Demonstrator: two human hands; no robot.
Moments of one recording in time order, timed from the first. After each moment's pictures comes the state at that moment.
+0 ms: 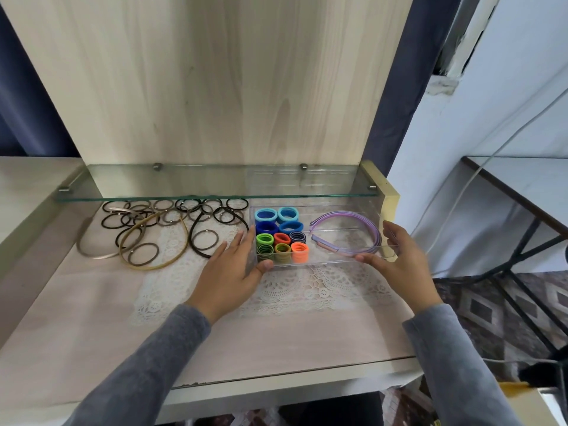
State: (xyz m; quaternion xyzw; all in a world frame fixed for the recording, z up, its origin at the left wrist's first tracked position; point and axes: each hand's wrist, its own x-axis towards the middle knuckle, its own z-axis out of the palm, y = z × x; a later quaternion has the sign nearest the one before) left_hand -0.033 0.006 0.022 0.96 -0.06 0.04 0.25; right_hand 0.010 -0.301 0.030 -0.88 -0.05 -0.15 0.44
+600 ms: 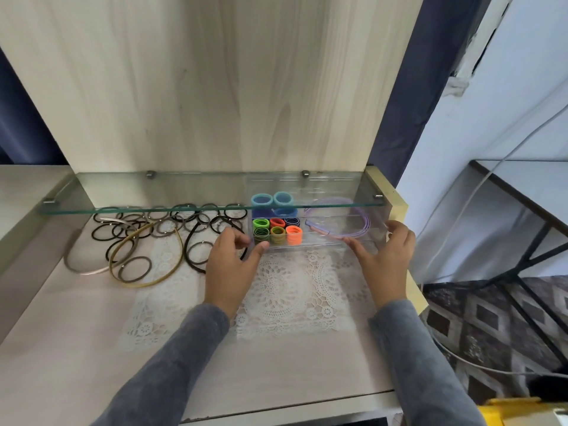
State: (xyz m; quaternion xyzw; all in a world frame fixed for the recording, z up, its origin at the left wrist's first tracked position) left_hand 0.015 -0.006 0.003 0.83 0.09 0.23 0.50; right_hand 0.056 -0.257 0.012 -0.86 0.05 -0.32 0.40
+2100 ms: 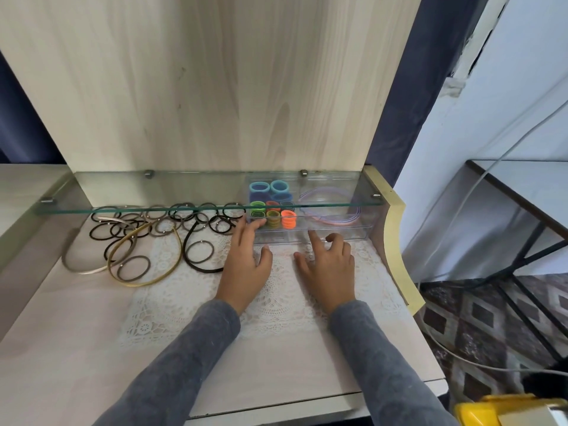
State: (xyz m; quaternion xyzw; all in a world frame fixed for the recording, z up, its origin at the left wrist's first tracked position) left_hand 0.023 -0.019 -0.003 0.84 -0.02 0.18 0.51; right_hand 0.052 -0.185 -0.021 -0.96 -0.03 -0.23 0.16
